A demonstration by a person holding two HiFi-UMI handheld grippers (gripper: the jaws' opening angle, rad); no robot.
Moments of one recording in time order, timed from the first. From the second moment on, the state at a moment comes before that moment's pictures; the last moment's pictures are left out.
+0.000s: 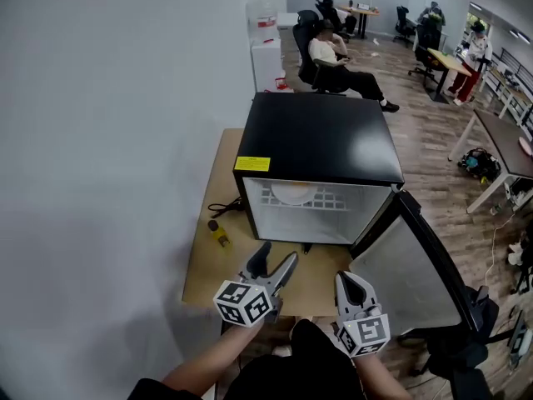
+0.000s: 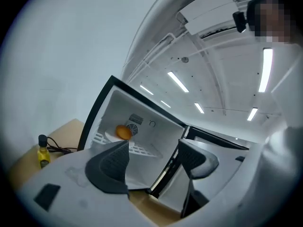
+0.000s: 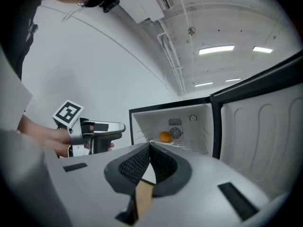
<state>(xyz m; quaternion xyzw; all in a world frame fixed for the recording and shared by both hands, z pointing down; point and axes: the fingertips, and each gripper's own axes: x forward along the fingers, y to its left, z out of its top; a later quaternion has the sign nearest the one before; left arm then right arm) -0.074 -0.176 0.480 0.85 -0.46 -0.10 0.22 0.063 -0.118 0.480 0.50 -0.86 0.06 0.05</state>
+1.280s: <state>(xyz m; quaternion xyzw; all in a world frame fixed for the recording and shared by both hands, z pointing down) -0.103 -0.025 0.454 0.83 -0.54 -0.05 0.10 0.053 -0.033 0.443 0.53 -0.85 0.01 0.07</state>
